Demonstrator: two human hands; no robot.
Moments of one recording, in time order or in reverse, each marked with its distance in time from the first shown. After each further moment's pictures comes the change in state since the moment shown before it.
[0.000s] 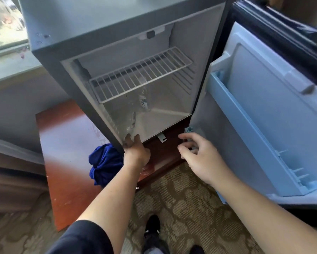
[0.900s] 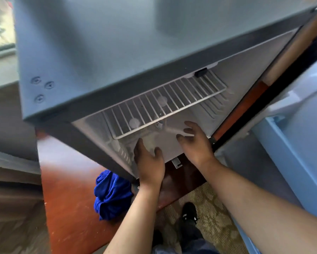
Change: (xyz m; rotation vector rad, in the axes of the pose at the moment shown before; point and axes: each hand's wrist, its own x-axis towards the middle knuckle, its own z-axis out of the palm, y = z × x) left_hand 0.042 0.041 -0.040 -0.697 0.276 -0.118; right_hand 0.187 -0.022 0.072 0.017 0.140 0.096
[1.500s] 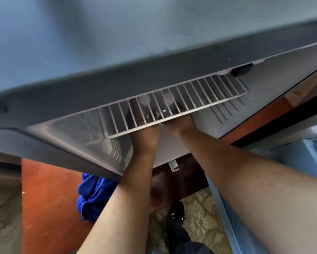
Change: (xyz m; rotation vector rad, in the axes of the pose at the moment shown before) left_hand 0.090 0.032 0.016 -0.106 0.388 0.439; right_hand 0.093 -0.024 0.052 -0.605 -0.221 -0.315
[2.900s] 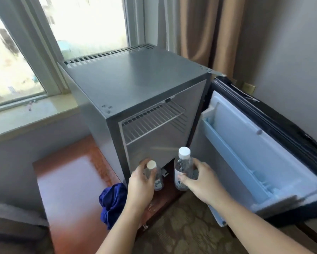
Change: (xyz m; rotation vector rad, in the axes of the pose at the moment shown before) left_hand -0.104 0.061 -0.193 -0.076 -0.735 -0.069; right_hand -0.318 -0.044 -0.064 0.275 0.266 0.246
